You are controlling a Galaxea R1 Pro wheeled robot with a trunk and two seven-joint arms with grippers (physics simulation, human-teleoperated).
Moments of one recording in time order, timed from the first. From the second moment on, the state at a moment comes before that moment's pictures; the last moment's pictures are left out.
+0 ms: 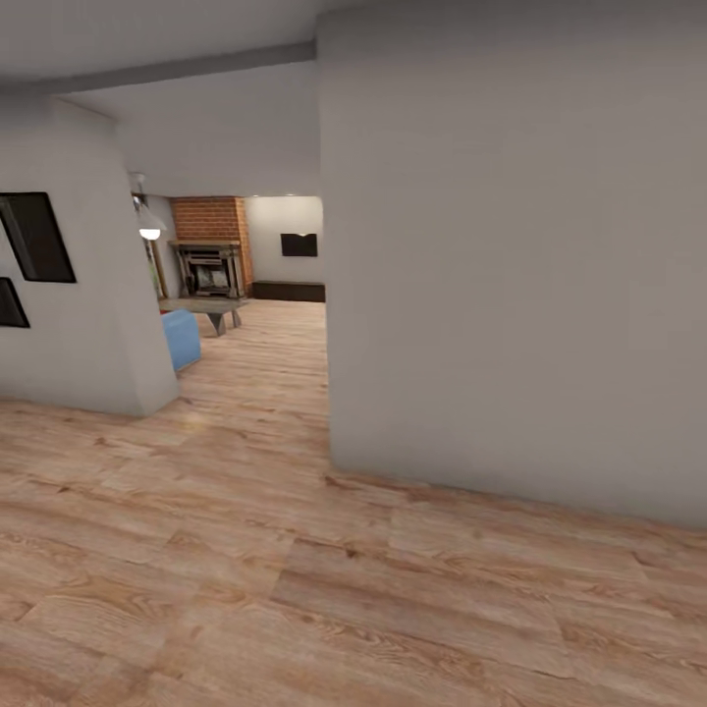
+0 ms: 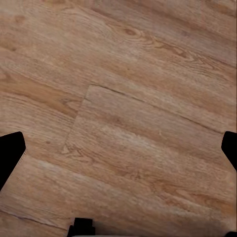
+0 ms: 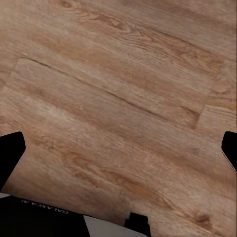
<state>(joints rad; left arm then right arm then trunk) -0.21 0.04 0.08 -0.26 0.13 -0.19 -0.13 -0.35 0.01 -0.06 -0.08 0.21 -0.18 0.15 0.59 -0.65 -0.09</state>
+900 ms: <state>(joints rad) -0.21 0.04 0.08 -0.26 0.13 -0.19 -0.13 -0.35 0.01 -0.06 -0.08 0.21 -0.18 0.15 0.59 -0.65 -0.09</state>
